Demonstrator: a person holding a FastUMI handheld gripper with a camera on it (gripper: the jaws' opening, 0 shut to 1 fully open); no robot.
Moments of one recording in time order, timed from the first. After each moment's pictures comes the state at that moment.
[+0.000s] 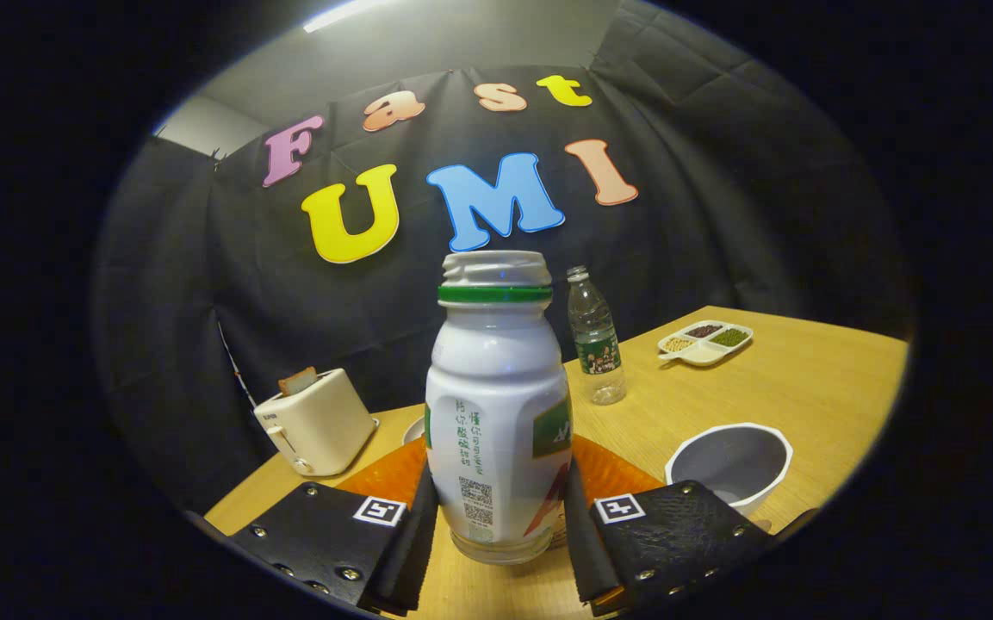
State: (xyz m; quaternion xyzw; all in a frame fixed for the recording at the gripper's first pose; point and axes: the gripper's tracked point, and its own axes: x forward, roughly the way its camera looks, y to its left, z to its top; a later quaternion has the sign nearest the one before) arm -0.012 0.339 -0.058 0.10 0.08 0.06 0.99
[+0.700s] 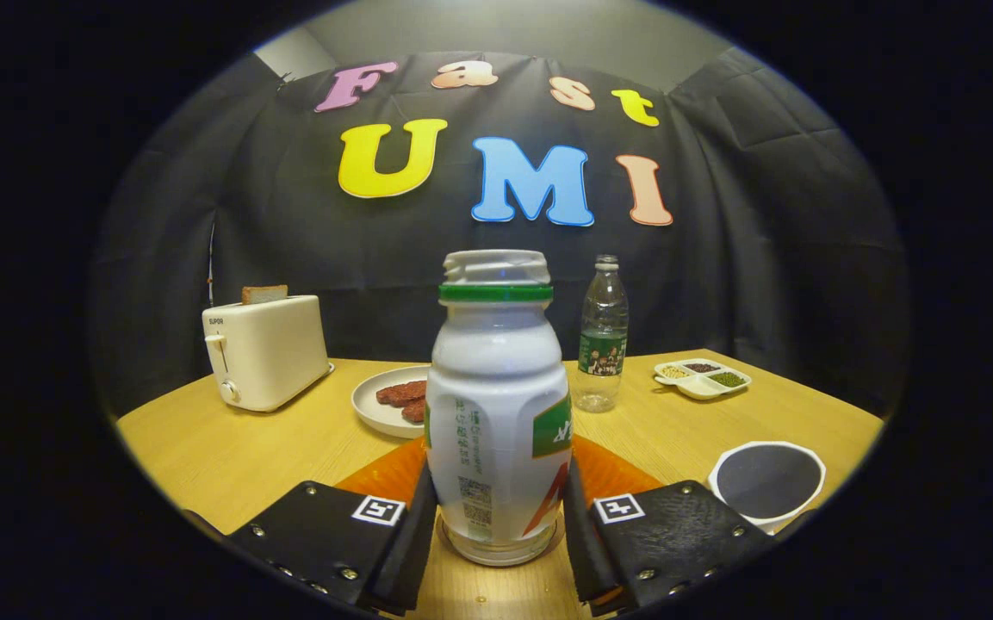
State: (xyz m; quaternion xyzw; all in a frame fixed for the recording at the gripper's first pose) arm 0.020 0.349 -0.104 -0.04 0.08 0.06 0.99
